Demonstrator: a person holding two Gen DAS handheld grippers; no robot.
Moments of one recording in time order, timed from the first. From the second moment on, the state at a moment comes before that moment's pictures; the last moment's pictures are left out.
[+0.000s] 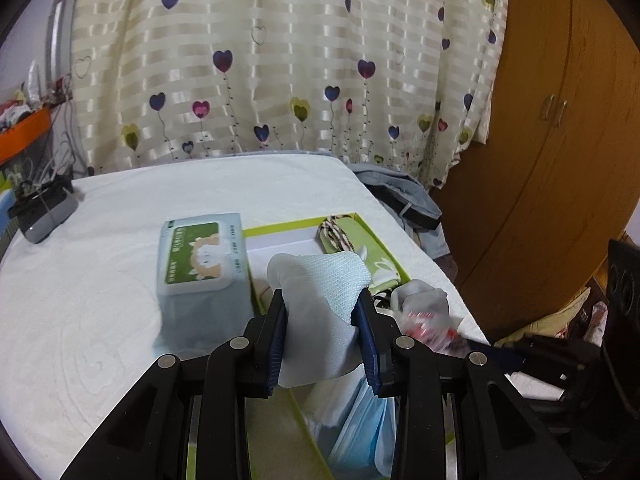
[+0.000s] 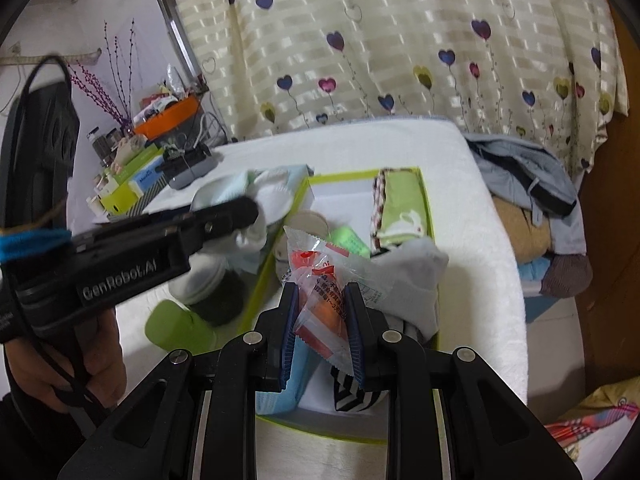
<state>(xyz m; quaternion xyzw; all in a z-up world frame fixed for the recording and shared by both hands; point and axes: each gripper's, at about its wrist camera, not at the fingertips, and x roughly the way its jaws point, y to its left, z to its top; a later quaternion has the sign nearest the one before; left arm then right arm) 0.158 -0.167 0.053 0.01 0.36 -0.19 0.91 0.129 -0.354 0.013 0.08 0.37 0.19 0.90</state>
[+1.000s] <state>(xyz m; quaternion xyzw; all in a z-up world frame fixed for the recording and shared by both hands) 0.182 -0.197 0.037 0.01 0.40 -0.23 0.89 0.123 -0.350 -0.005 0.05 0.40 0.19 0.90</state>
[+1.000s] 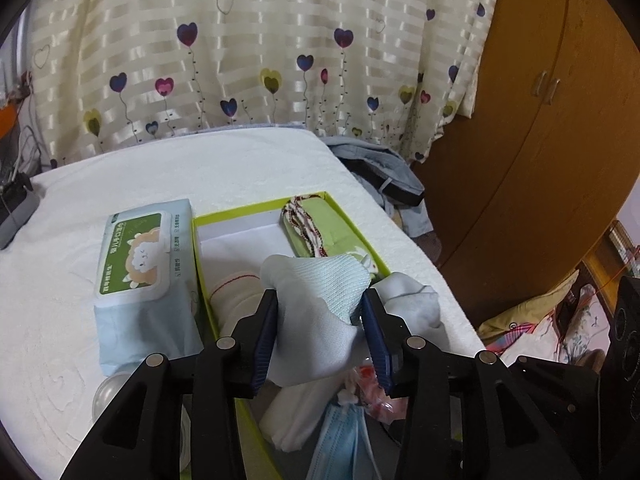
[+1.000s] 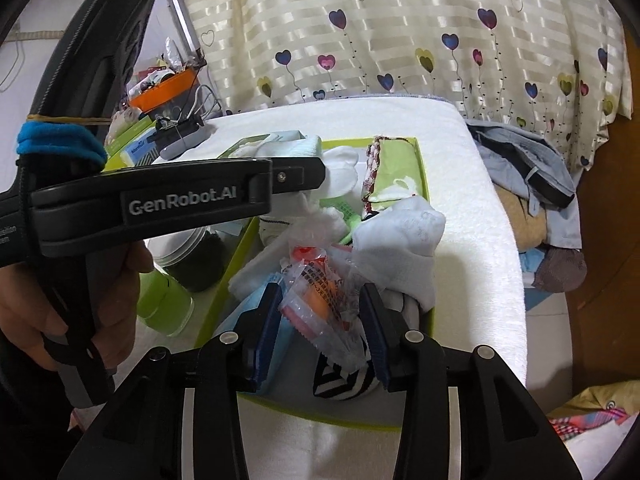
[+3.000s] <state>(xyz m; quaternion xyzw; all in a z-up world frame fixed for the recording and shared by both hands) 0.043 -0.128 0.064 -0.01 0.33 -0.21 0.92 0.040 -0.342 0.023 0.03 0.35 0.14 0.92</state>
